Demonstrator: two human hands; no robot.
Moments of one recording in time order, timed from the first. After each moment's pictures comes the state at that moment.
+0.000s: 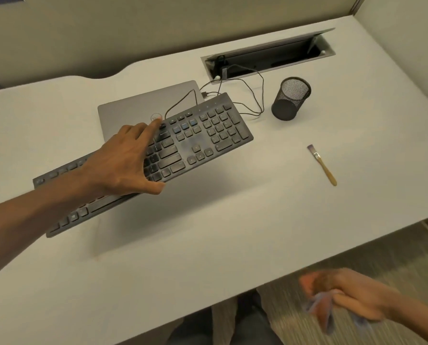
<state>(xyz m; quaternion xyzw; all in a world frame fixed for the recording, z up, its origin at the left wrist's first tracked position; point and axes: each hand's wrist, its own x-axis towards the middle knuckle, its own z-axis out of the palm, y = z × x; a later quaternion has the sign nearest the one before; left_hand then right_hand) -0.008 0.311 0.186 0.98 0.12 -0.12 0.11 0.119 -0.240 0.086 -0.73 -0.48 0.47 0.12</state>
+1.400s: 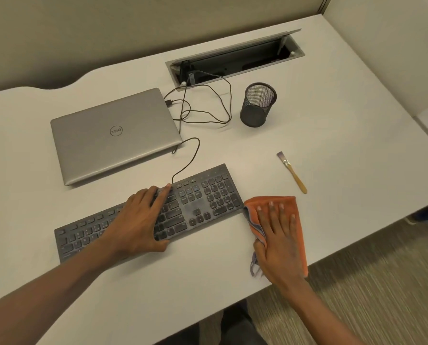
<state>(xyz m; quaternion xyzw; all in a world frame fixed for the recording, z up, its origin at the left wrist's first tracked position) -0.003 0.222 0.061 0.97 0.08 -0.17 0.12 0.122 -0.138 0.016 -0.94 -0.31 0.09 0.10</state>
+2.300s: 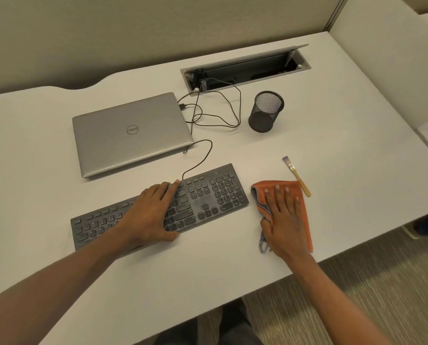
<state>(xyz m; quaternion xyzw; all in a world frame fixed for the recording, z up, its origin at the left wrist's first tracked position) -0.002 0.224 0.056 0.98 0.07 -0.16 0.13 0.169 -0.125 0.012 -0.94 -0.32 0.07 0.07</state>
